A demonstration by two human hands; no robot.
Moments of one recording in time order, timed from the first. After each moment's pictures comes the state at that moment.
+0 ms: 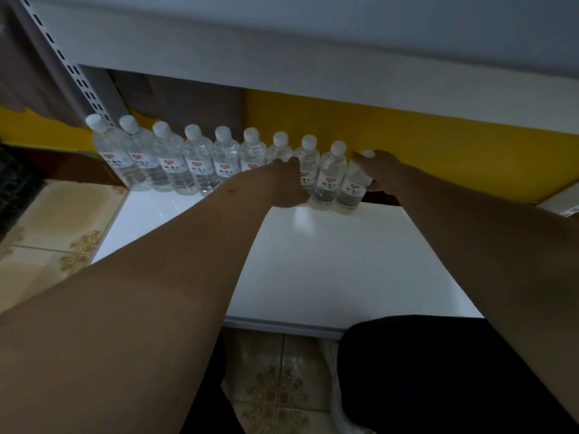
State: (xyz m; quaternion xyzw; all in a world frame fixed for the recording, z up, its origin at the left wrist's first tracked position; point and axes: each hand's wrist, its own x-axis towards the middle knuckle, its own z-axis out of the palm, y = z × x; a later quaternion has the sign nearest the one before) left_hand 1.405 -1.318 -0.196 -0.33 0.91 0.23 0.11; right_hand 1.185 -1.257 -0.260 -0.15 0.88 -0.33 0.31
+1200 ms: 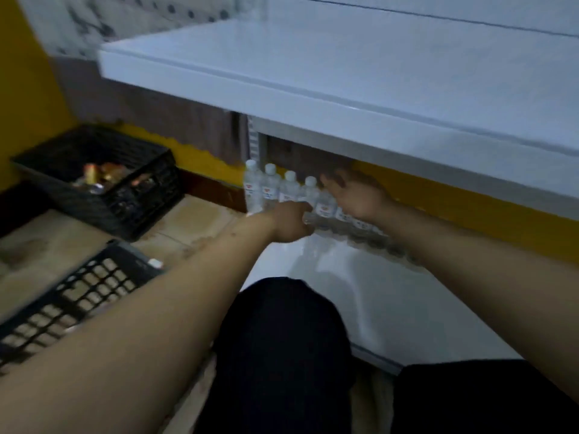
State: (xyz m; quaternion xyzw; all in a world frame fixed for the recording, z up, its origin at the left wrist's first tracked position) left_hand 1.615 -1.301 -0.121 -0.41 0.87 0.28 0.01; right_hand 1.452 -1.267 -0.102 -0.59 0.77 -0.18 0.16
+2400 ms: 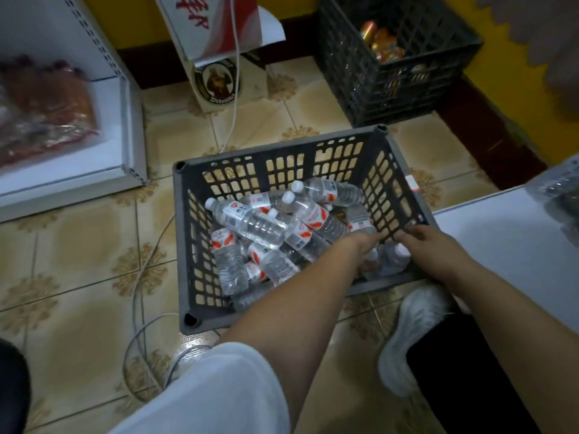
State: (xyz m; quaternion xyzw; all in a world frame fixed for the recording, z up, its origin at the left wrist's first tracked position) left_hand 1.905 -1.284 -0.388 -0.66 0.08 0.69 -0.28; right_hand 1.786 -1.305 -0.281 -0.68 0.64 0.06 0.36
